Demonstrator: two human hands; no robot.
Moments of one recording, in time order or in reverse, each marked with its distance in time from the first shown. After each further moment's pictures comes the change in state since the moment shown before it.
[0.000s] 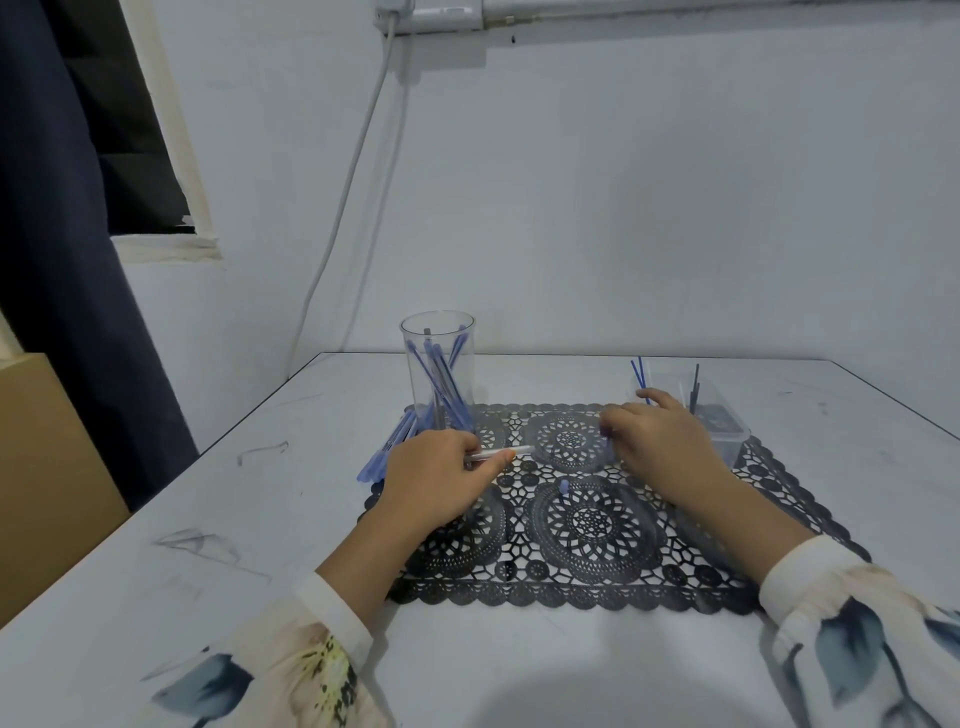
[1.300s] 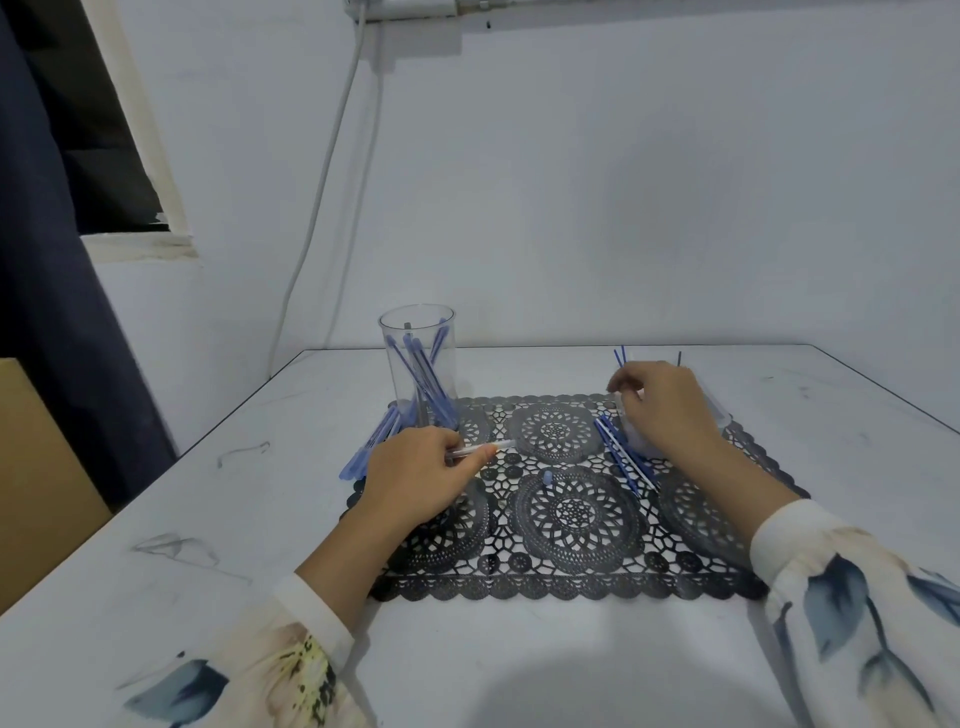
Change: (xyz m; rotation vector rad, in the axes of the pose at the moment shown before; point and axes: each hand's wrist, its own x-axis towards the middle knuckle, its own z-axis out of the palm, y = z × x) left_hand 0.002 -0.002 0.008 -0.017 0.006 -0.017; right_hand 0.017 0.024 0.002 0.373 -0.006 0.512
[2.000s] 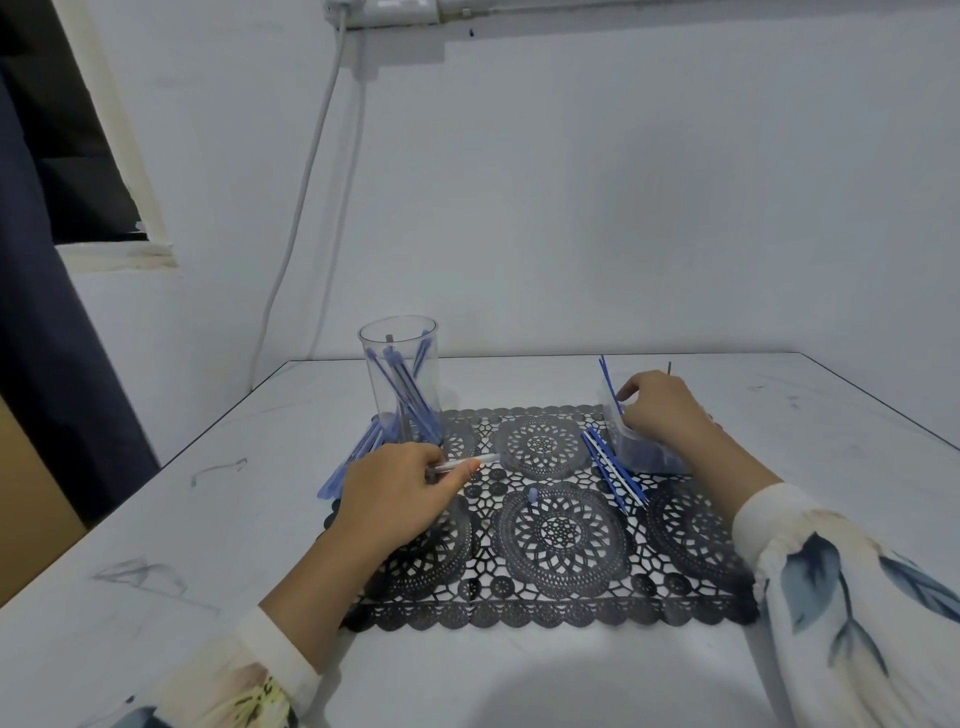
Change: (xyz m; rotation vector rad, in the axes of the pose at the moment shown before) left_hand -0.001 0.003 -0.004 0.048 0.032 0.008; right_hand 0.025 0.008 -0.008 -0.098 -0.351 0.340
